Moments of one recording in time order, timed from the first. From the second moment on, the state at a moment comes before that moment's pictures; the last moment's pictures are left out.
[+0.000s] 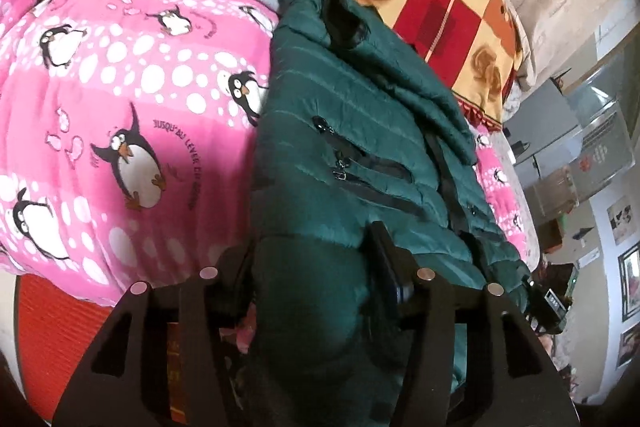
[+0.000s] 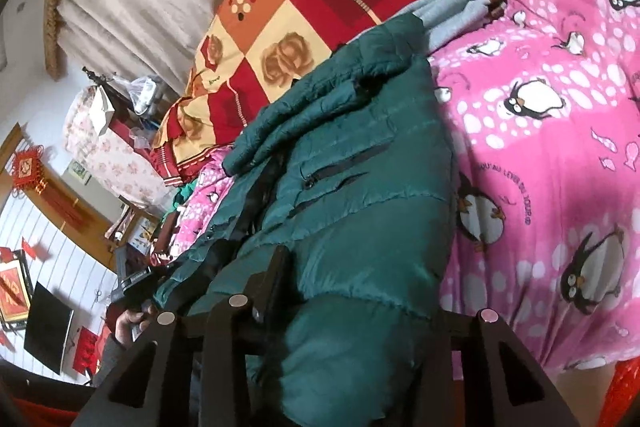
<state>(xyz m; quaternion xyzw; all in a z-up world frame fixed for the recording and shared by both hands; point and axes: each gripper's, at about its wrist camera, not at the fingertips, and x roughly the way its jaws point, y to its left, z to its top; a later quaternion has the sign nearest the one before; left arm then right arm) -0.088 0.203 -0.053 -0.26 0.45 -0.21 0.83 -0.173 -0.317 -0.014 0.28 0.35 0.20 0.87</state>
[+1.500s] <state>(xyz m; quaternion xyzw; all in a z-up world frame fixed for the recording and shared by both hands) -0.141 0.144 -0.020 -0.04 0.39 -0.05 0.92 -0.189 -0.304 0.025 0.19 0.34 0.16 0.91</state>
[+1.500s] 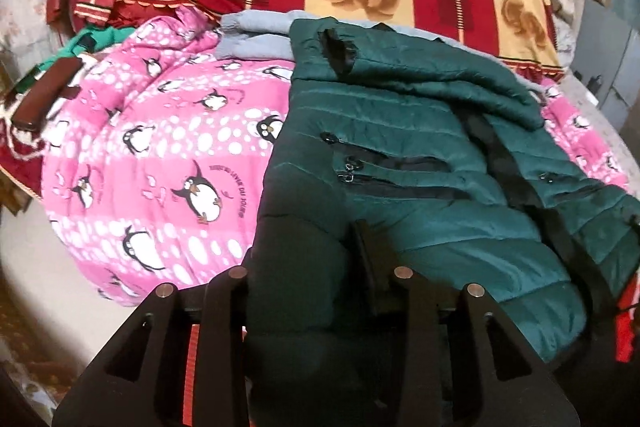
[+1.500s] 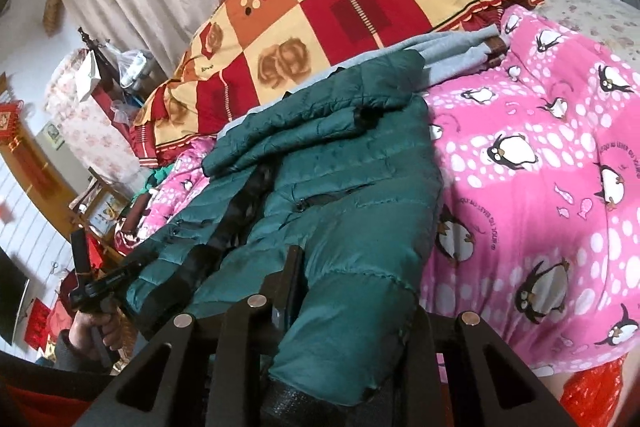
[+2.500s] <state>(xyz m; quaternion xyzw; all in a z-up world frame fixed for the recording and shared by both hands) -0.150 0.173 -0.012 -0.14 0.38 -0.12 0.90 -0.207 -0.289 0.036 0.14 0.31 0.16 0.93</state>
